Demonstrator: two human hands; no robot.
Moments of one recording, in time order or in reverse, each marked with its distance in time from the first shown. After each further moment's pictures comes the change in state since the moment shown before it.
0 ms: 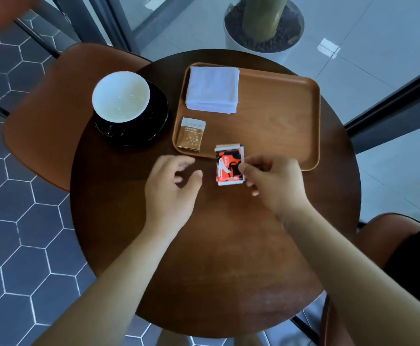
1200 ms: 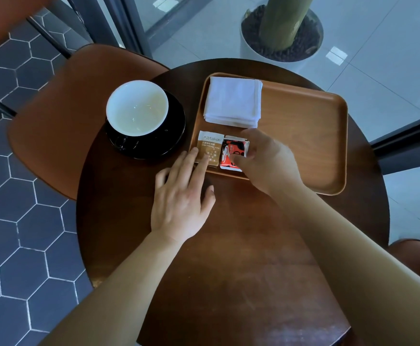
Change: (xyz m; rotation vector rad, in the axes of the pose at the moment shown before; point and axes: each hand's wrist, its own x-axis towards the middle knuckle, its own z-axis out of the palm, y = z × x) left_hand 0.036 -0.050 0.014 0.753 -0.015 0.447; right_hand 0.077 -0.029 0.042 -0.608 -0.024 -0.235
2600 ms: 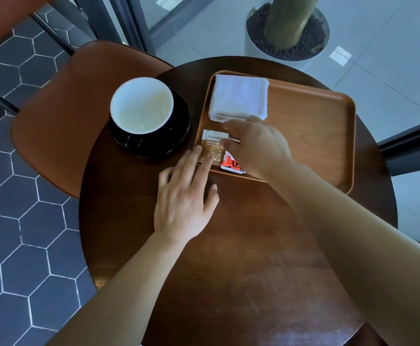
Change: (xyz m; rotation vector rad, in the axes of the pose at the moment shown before) left_hand 0.000 0.000 -0.001 -0.053 0.040 0.001; right_hand 0.028 -0.023 0.010 -0.236 0.003 -0.233
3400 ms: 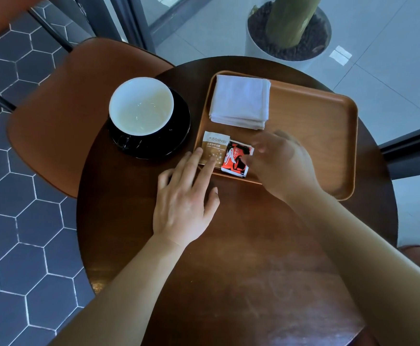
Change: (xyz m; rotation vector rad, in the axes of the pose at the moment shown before) left_hand 0.000 -0.003 0.006 -0.005 0.004 0.018; right_hand -0.034 0.028 -0.007 0.153 0.078 0.156
